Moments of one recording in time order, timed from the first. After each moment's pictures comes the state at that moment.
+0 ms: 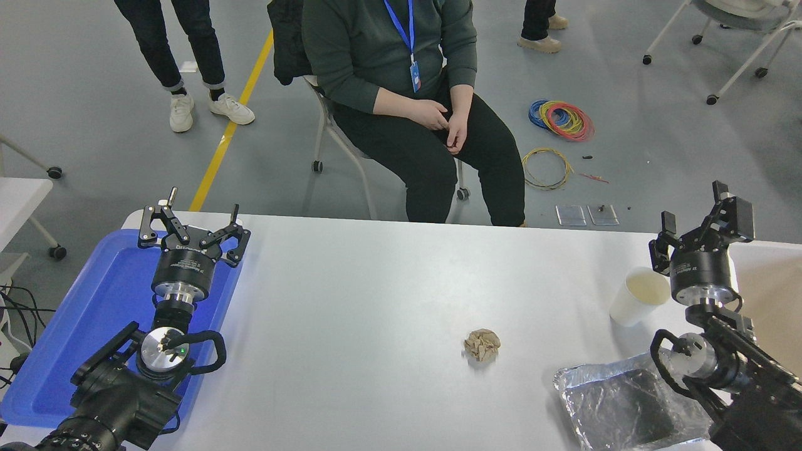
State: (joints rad) left arm -0.50 0.13 -1.12 -0.54 -0.09 -0.62 -0.36; right arm 0.37 -0.32 0.97 0.80 -0.31 -0.04 0.70
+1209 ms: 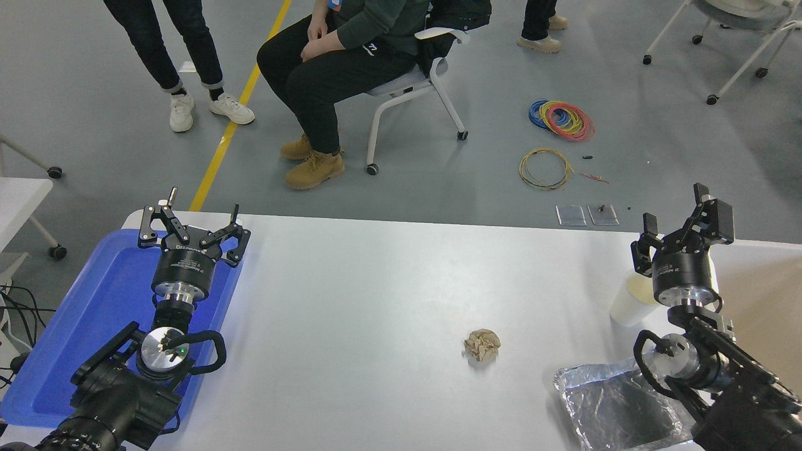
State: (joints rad) left arm -0.50 0.13 -1.12 -0.54 -0.09 -0.62 -0.36; right arm 0.38 -0.30 0.97 0.79 -0.31 -0.04 0.70
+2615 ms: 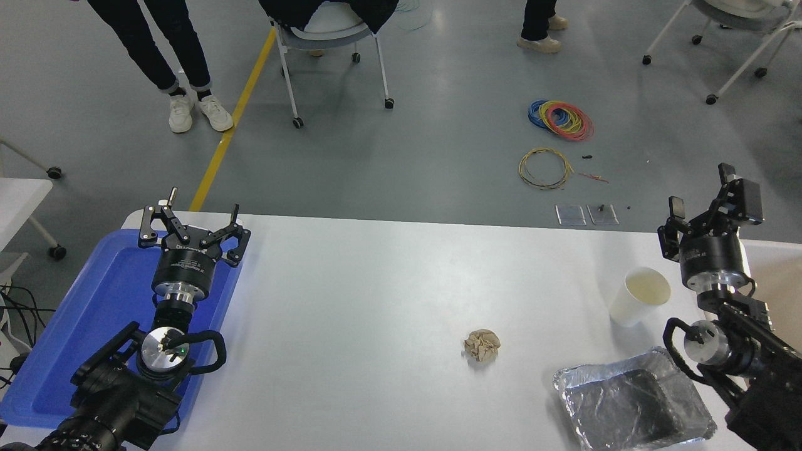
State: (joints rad) left arm -0.50 0.13 -1.12 -0.54 -0.09 -0.62 -0.36; right arm 0.46 -0.46 0.84 0.79 -0.27 -0.04 0.68
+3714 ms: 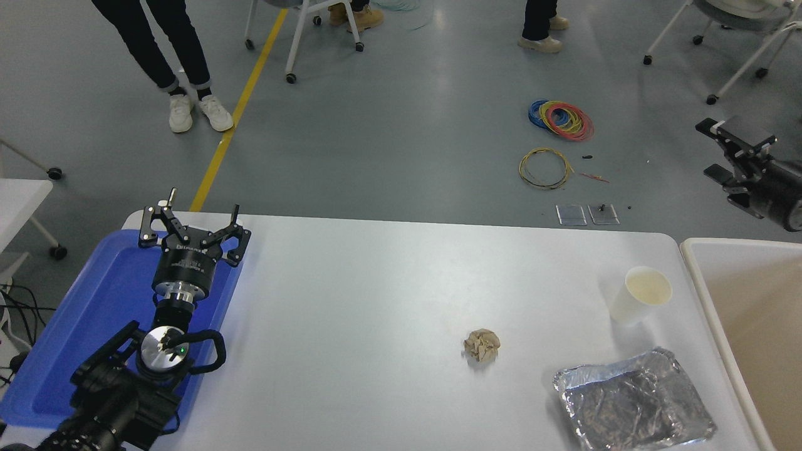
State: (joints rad) left arm -0.50 0.13 -1.12 -0.54 -0.09 -0.62 -0.36; right arm 1.39 -0.81 -0.83 0.81 -0.10 0.20 0.51
